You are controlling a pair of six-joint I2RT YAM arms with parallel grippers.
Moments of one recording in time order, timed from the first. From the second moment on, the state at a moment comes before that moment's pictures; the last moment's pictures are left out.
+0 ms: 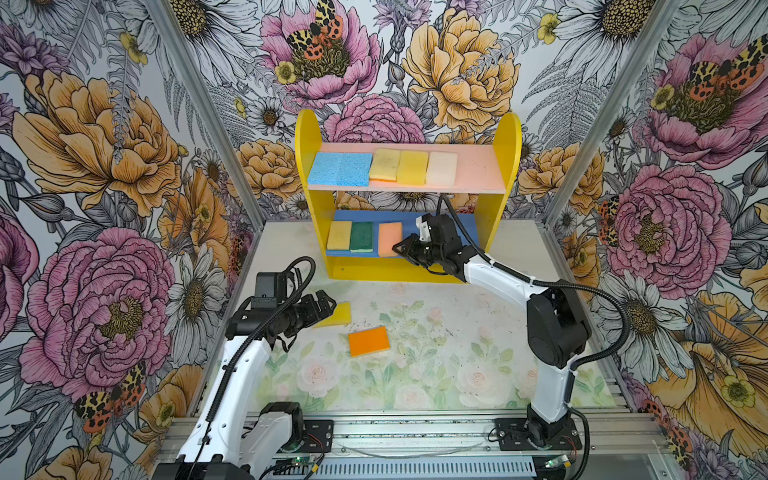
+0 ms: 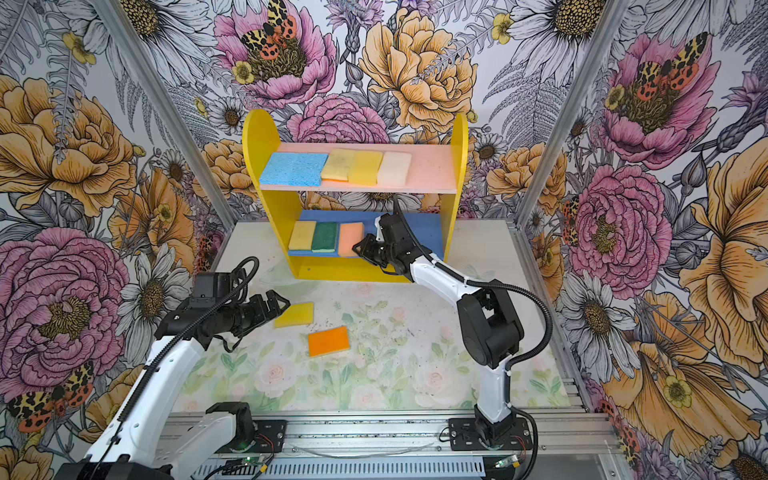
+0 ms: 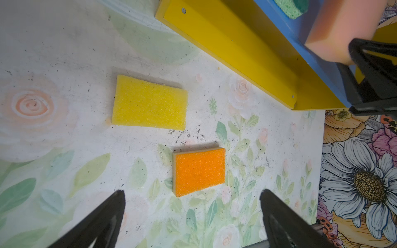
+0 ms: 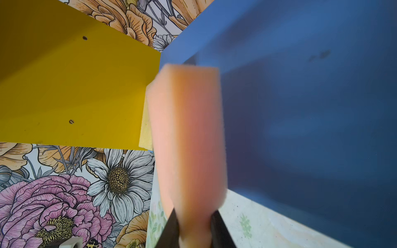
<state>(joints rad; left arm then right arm) -0.01 0.96 0.88 -0.86 0.34 -0.47 0.53 1.93 1.52 -0.12 -0.39 0.90</state>
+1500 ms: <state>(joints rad) -0.02 0.96 0.88 -0.86 0.34 -0.47 0.50 2.08 1.63 -0.04 -0.43 0.98</state>
